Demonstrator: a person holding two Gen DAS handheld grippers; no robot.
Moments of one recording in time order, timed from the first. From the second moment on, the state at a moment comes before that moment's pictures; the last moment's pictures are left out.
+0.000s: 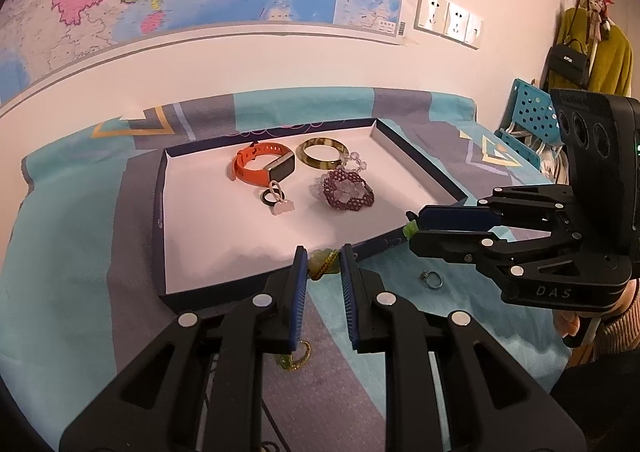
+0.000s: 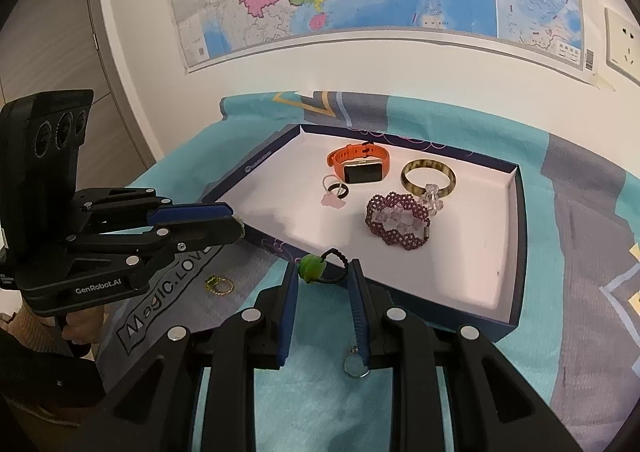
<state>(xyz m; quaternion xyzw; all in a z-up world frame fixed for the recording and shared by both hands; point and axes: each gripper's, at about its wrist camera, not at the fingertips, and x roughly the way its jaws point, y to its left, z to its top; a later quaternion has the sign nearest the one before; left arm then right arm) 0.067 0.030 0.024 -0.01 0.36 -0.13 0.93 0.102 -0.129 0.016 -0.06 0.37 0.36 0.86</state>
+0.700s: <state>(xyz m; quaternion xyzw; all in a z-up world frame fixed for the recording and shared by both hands) 0.087 0.030 0.026 -0.01 0.36 -0.12 0.93 0.118 -0.127 0.016 -0.05 0.37 0.36 0.86</state>
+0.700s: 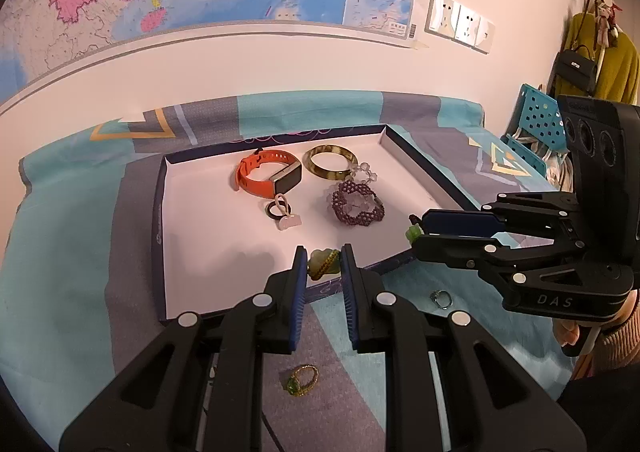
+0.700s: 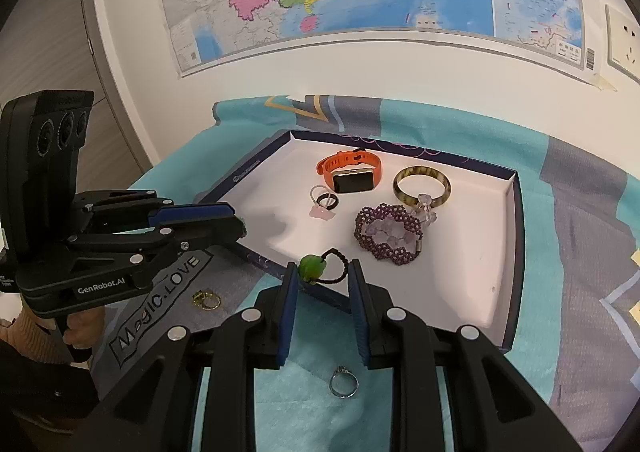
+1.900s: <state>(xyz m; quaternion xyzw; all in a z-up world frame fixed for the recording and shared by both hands) 0.115 0.034 0.020 -0.03 0.37 -0.11 0.92 0.144 -0.116 0.009 -0.05 0.38 0.35 0.86</state>
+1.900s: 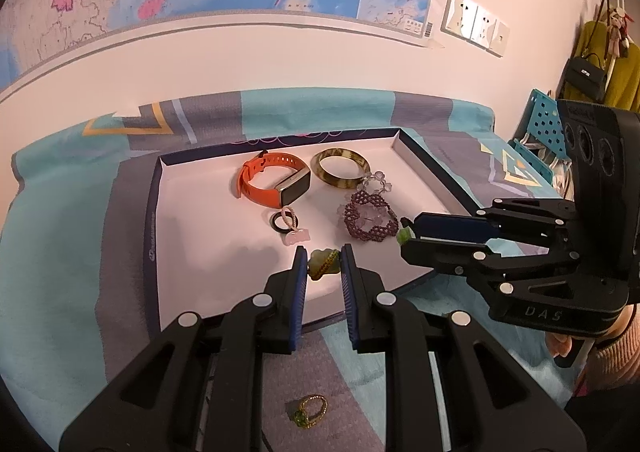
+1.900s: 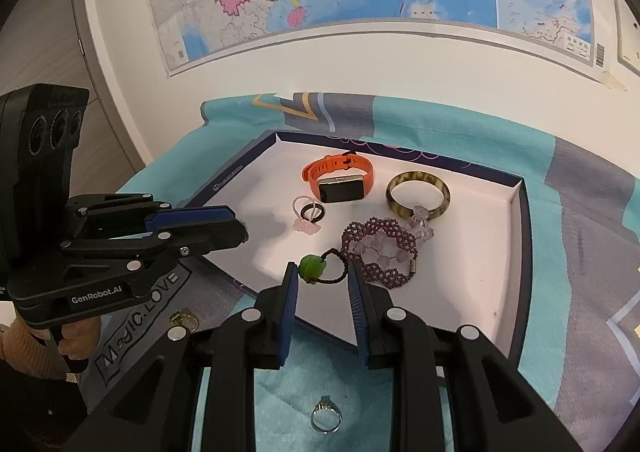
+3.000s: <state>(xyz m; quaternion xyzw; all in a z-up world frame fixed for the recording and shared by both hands) 0.167 0.039 -0.022 -0.06 0.43 -0.10 0.89 0.174 -0.091 -0.019 -0.06 0.42 0.34 0.84</state>
